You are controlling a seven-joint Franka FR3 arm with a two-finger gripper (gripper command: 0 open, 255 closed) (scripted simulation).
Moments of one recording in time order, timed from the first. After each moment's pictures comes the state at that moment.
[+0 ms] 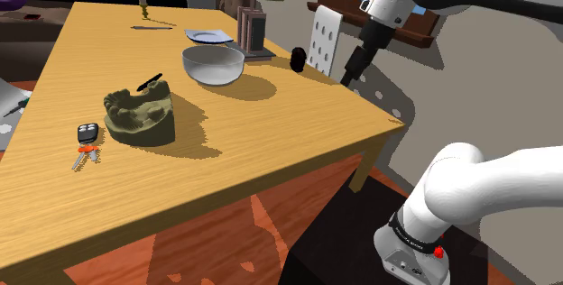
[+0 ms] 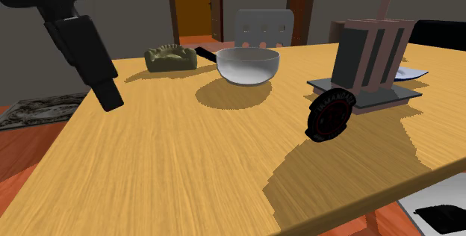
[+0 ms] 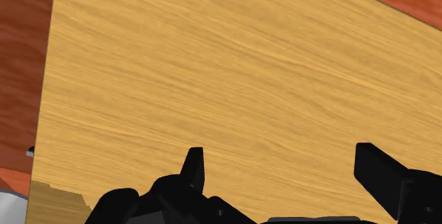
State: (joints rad) arm -0.02 -0.83 -0.07 -2.38 0.06 1.71 -0.16
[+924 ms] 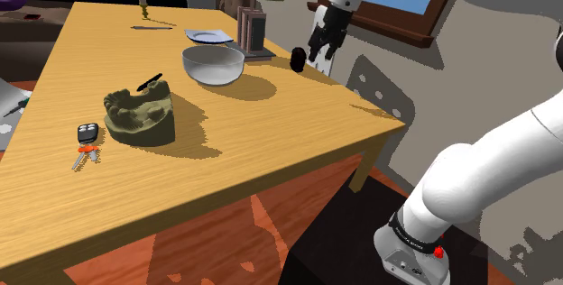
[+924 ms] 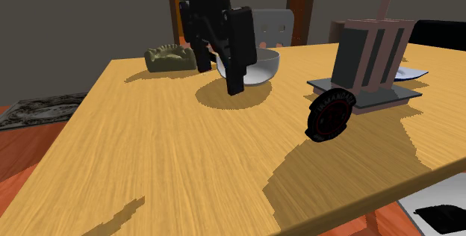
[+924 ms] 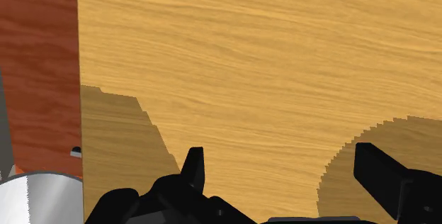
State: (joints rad) arm -0.07 -0.36 -0.11 -2.02 0.04 1.81 -0.08
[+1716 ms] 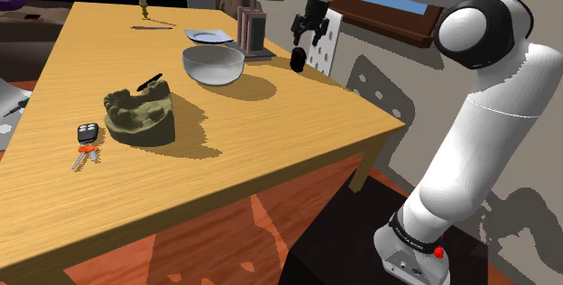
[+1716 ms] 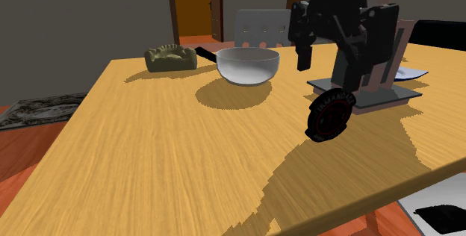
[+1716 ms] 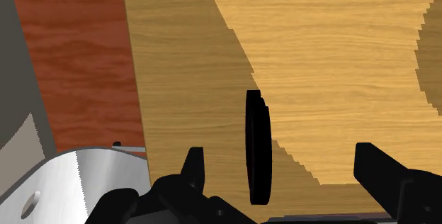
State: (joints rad) arm -0.14 0.12 -0.18 -1.48 0.07 1.73 -0.02
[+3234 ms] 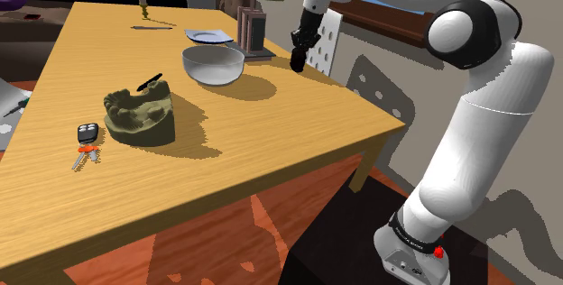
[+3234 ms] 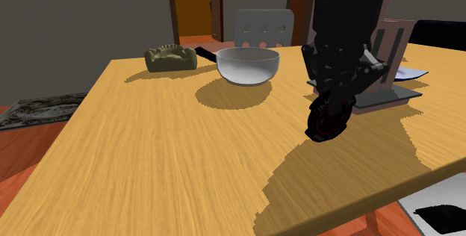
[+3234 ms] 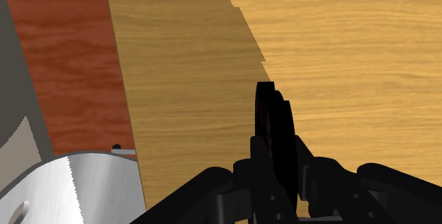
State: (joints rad) arm -0.14 0.17 -0.19 -1.52 0.07 1.81 -0.01
